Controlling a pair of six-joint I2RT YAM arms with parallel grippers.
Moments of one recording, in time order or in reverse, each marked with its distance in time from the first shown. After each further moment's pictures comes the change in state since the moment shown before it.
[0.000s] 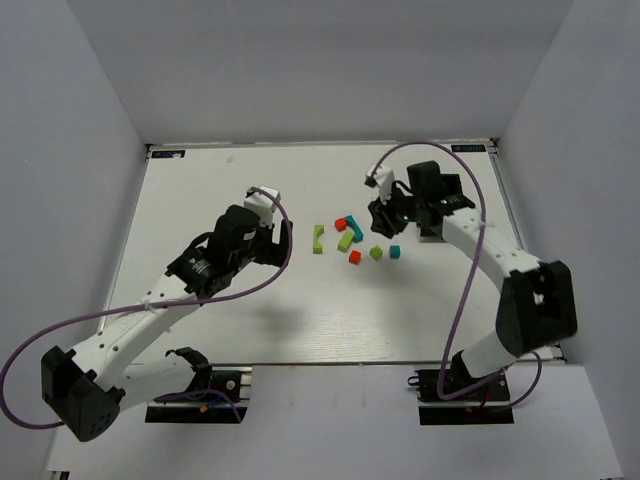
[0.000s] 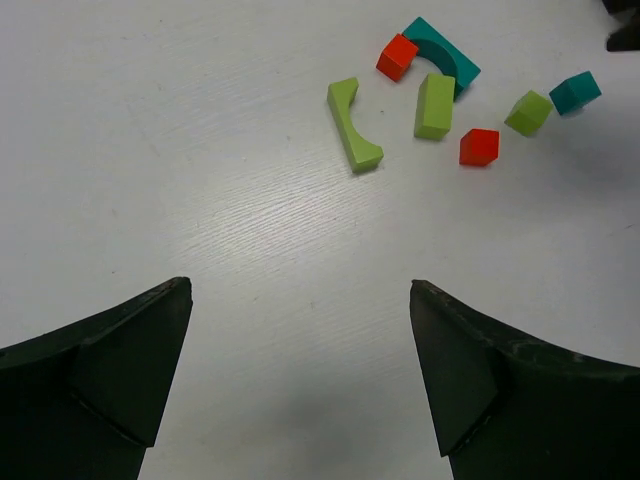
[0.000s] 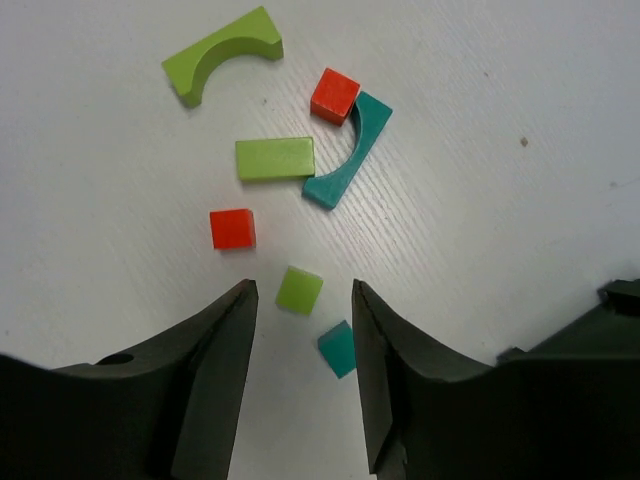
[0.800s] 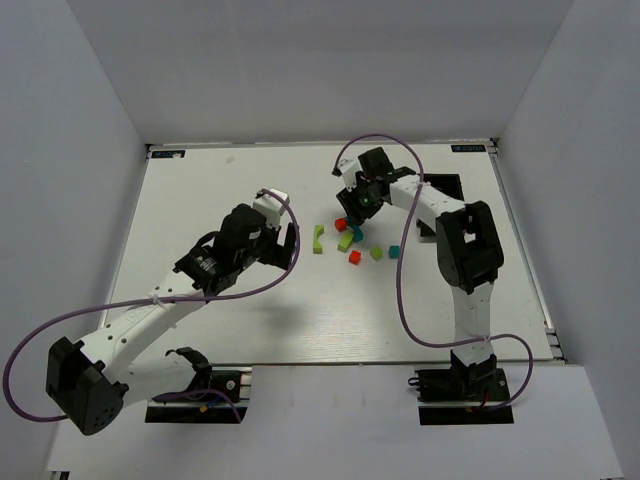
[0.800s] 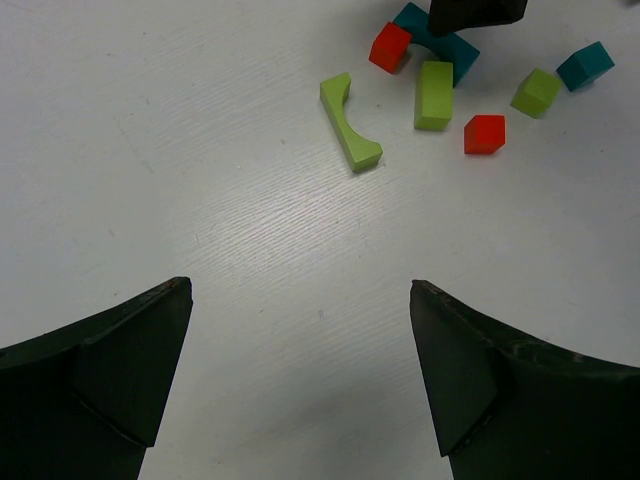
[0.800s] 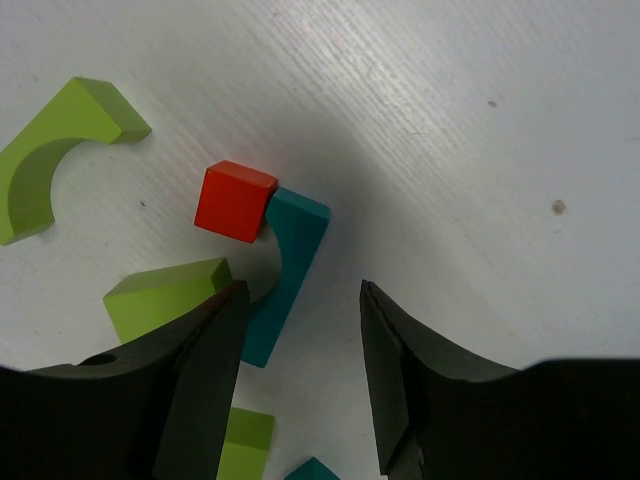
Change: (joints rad) left arm 0.000 0.012 -0.040 0.066 0.020 0.090; right arm 0.098 0.603 0.530 -0.140 0.220 0.151
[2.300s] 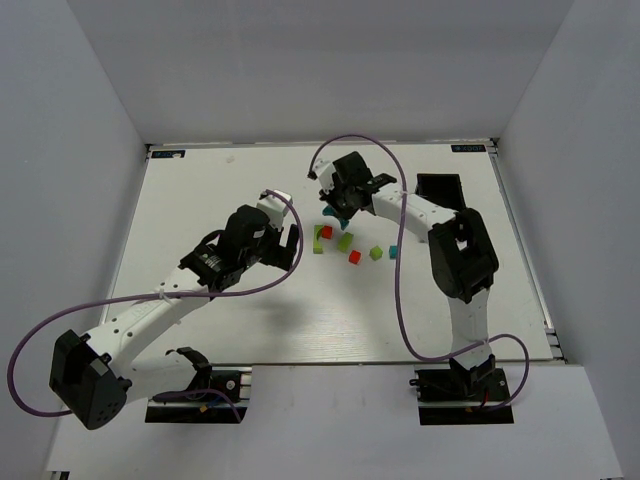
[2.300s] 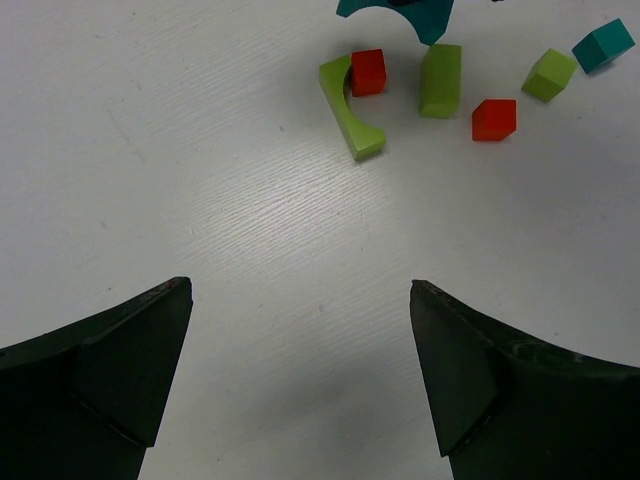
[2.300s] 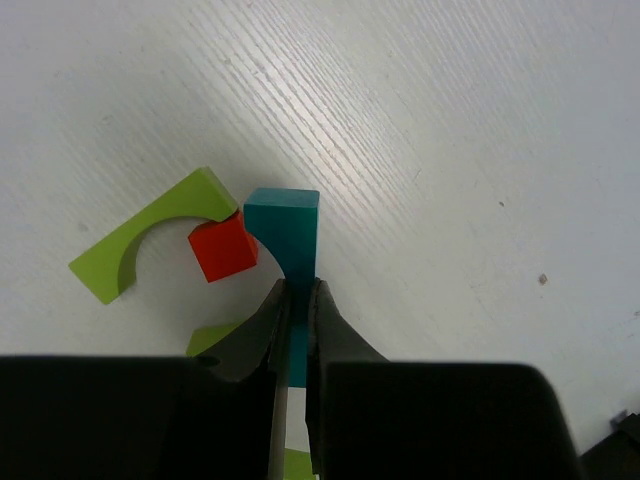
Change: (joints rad) left arm 0.000 0.039 0.000 -0.002 0.006 0.001; right arm 0.140 -0.044 -0.012 0.090 0.123 -0.013
